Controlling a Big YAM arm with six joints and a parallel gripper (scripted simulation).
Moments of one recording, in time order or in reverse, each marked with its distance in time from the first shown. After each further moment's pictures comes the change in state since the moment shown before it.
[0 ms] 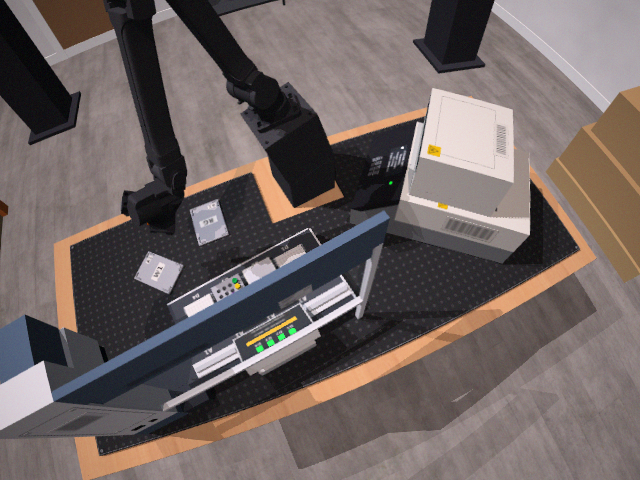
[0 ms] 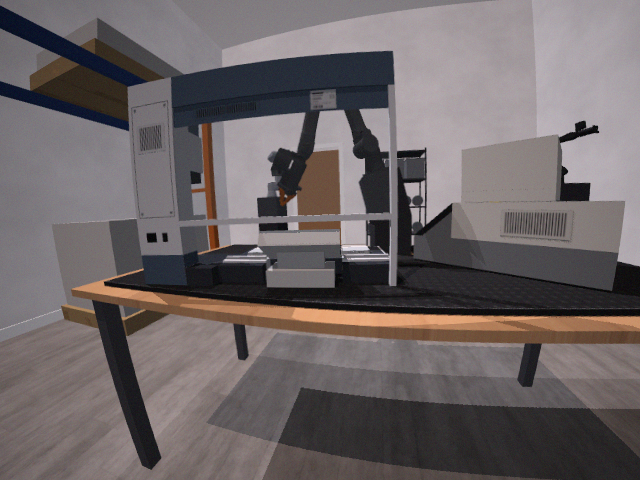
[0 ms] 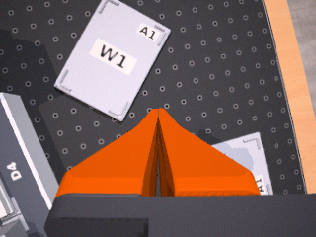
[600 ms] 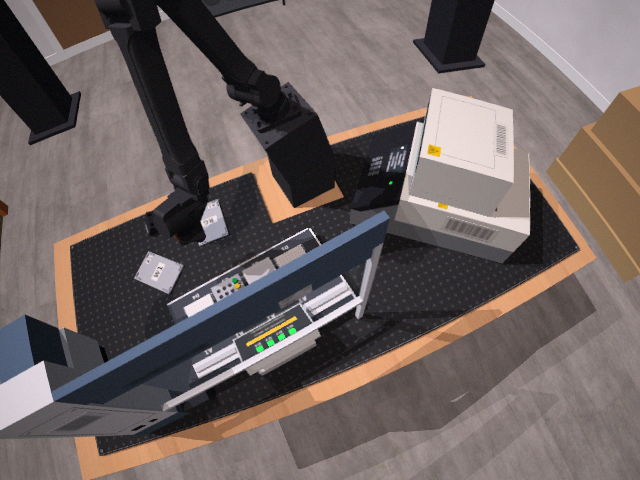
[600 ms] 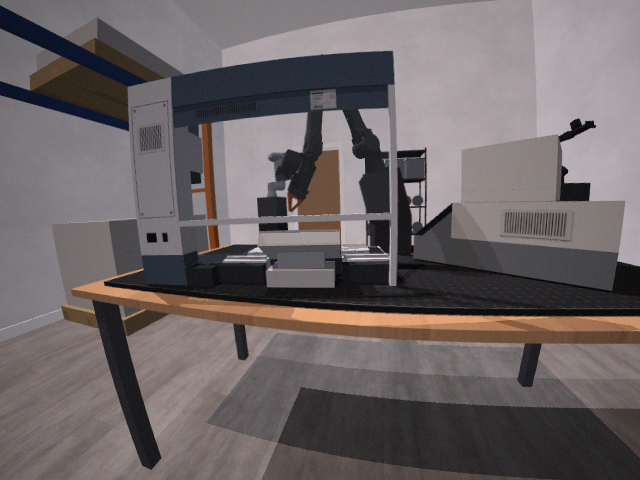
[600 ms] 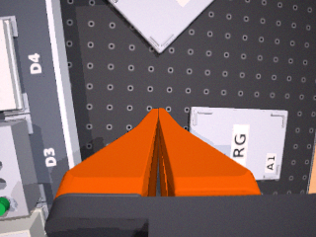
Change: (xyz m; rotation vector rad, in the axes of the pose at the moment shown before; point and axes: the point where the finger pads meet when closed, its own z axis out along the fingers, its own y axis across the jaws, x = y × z) arm 0.068 0.040 -0.021 -0.123 0.086 -0.273
